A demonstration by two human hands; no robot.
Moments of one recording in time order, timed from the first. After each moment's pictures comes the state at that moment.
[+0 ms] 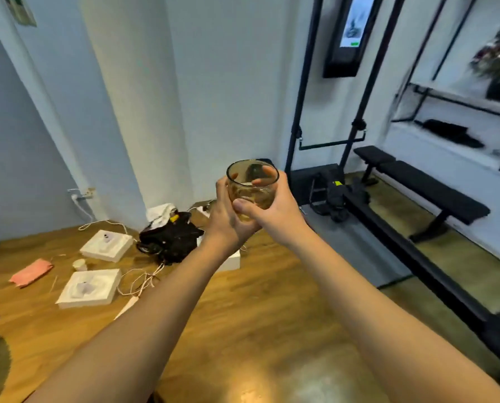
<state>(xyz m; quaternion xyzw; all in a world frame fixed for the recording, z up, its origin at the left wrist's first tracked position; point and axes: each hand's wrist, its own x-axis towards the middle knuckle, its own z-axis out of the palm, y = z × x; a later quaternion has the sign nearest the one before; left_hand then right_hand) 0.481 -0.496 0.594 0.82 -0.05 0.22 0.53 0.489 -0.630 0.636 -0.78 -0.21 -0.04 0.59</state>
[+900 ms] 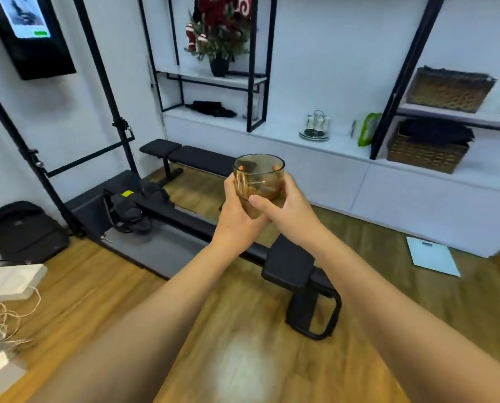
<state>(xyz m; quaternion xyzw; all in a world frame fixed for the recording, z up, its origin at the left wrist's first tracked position) 0.502 -1.227 0.594 0.69 -0.36 -0.04 0.63 0.409 -1.332 0.638 -0.80 0.10 -0.24 0.55</state>
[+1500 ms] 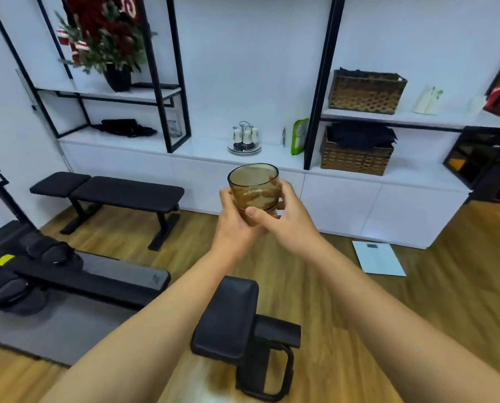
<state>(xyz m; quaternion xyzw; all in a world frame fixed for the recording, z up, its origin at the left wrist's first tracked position) 0.562 -1.621 0.585 0.68 -0.39 -0.10 0.62 0.443 -1.695 0.633 -0.79 0.21 -0.30 0.49</state>
